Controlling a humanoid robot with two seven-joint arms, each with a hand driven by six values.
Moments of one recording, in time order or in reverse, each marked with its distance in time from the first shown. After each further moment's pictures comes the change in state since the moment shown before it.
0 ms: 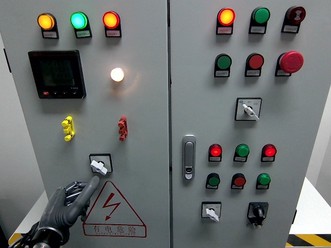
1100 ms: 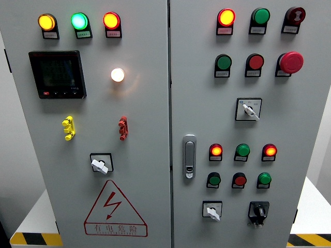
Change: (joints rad) left arm 0.433 0.109 0.386 0.682 -0.340 -0.002 -0.718; right arm 0.000 0.000 0.000 0.000 0.000 0.001 0.000
